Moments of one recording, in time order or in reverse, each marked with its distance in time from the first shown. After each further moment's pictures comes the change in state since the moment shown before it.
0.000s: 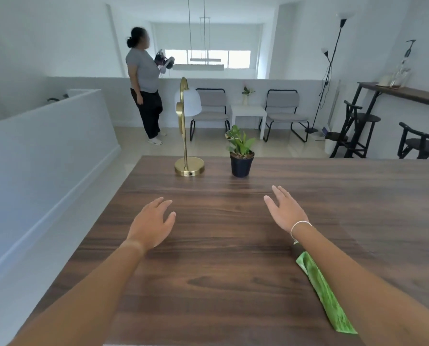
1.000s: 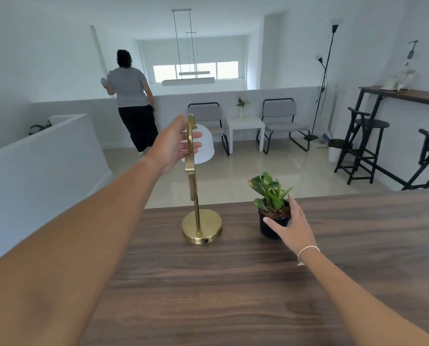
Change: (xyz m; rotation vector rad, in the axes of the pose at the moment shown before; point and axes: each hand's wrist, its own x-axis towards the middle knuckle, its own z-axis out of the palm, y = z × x) left_hand 0.335 0.065 -0.128 -1.114 -0.109 0.059; right_hand 0.199 -0.053 0.063 0.338 0.207 0.051
